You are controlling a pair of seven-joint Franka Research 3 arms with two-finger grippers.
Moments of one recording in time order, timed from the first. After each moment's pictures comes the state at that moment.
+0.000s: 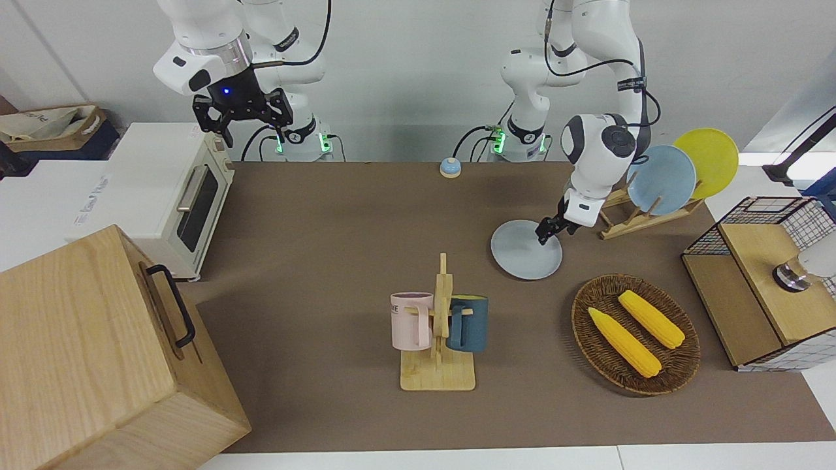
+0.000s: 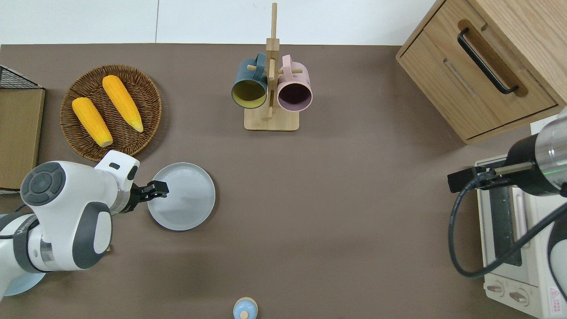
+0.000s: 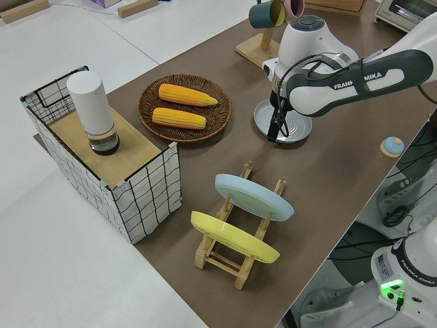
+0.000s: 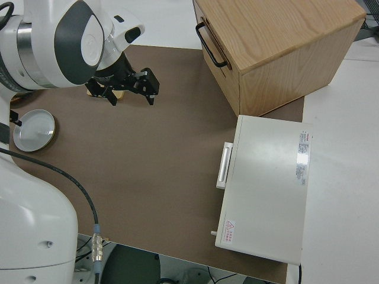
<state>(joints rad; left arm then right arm) -0.05 0.01 -0.03 -2.36 -0.09 2.37 -0.36 0.02 -0.01 0.12 -1.48 0.00 1.39 0.03</state>
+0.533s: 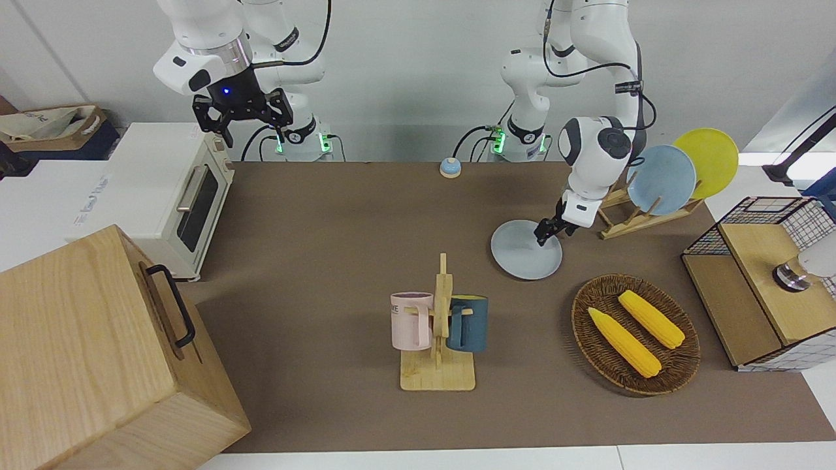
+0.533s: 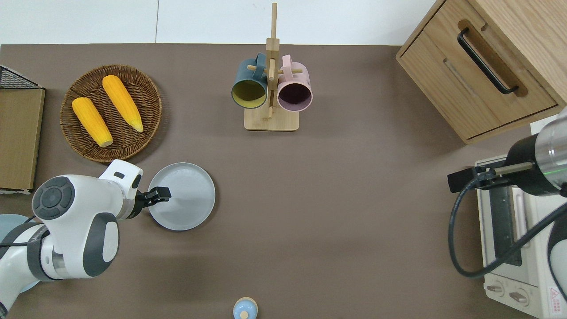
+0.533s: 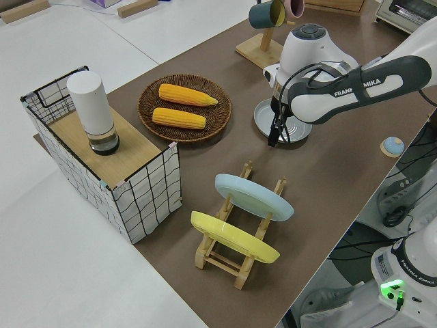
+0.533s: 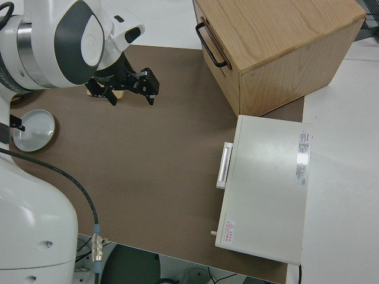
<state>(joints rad) -0.05 0.02 -0.03 -2.39 -0.09 2.41 -0.36 0.02 -0.01 0.12 -1.48 0.00 1.39 0.03</state>
